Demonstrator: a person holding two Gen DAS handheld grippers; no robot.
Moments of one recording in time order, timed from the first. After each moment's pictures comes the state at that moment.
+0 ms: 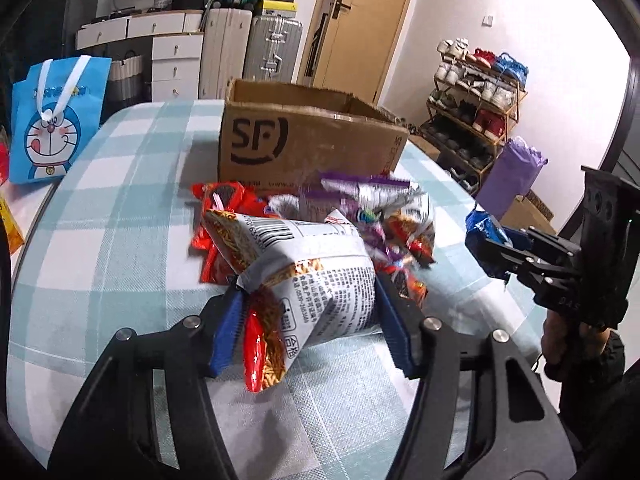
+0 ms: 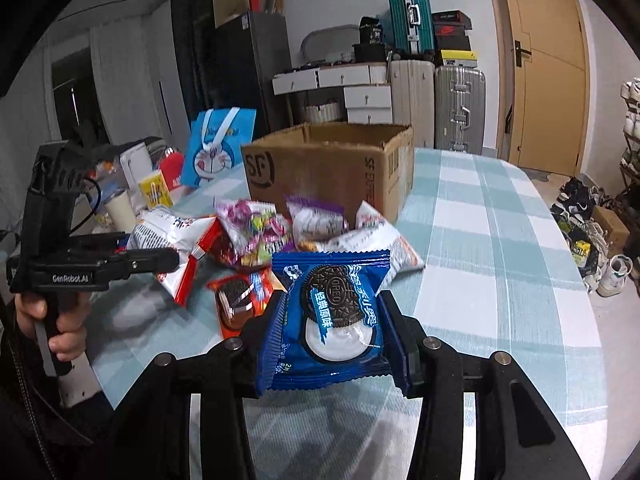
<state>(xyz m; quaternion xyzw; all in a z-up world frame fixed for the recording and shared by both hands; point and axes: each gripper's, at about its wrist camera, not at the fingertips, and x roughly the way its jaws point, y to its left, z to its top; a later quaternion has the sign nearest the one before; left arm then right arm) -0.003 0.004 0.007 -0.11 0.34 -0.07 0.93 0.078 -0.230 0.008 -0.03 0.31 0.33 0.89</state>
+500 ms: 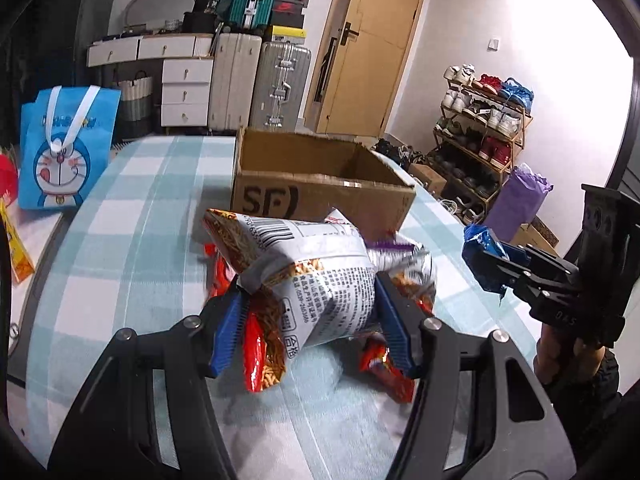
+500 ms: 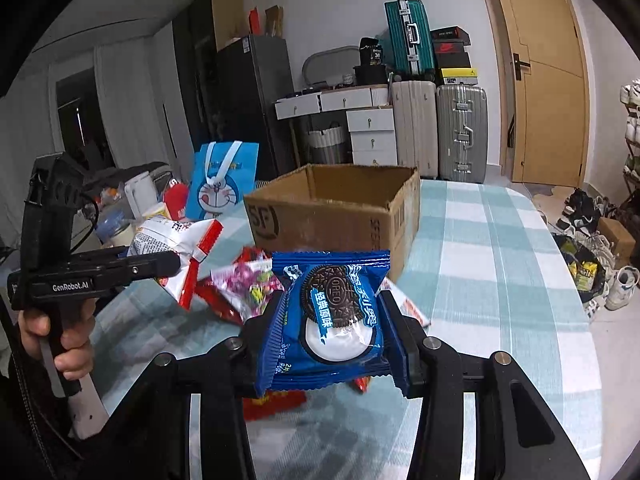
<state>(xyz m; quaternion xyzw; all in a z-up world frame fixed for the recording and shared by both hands) 0.010 0.012 0.052 -0.11 0.30 -0.05 0.95 0.102 -0.220 0.043 0.00 0.28 0.34 0.90</state>
